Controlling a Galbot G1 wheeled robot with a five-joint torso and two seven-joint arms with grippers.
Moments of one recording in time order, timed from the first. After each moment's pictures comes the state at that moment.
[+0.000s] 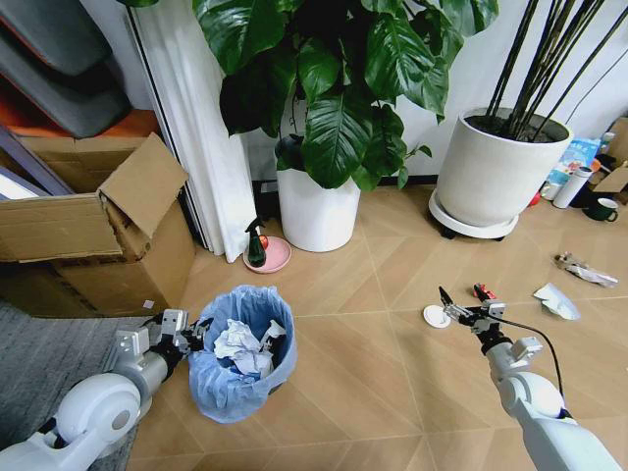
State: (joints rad) left arm 1.39 -0.67 -0.38 -2.04 -1.01 0.36 -0.25; right arm -1.18 1.06 0.54 1.31 0.64 0.31 -0.31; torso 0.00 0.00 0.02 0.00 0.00
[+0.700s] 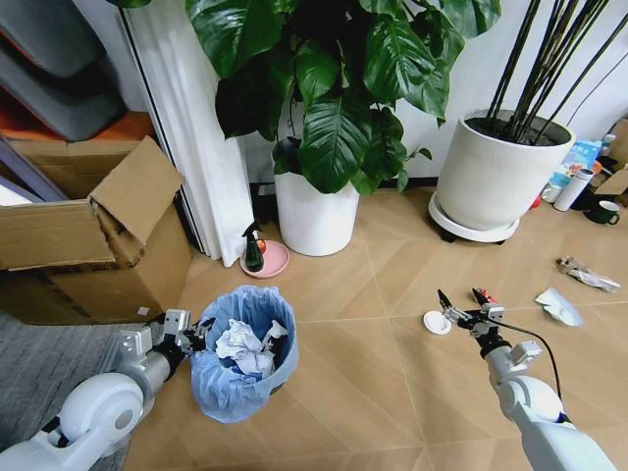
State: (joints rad) left arm 1.38 -0.67 -0.37 -2.04 -1.00 0.36 -0.25; right arm -1.19 1.07 0.55 1.31 0.65 0.32 -0.34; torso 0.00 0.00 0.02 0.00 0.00
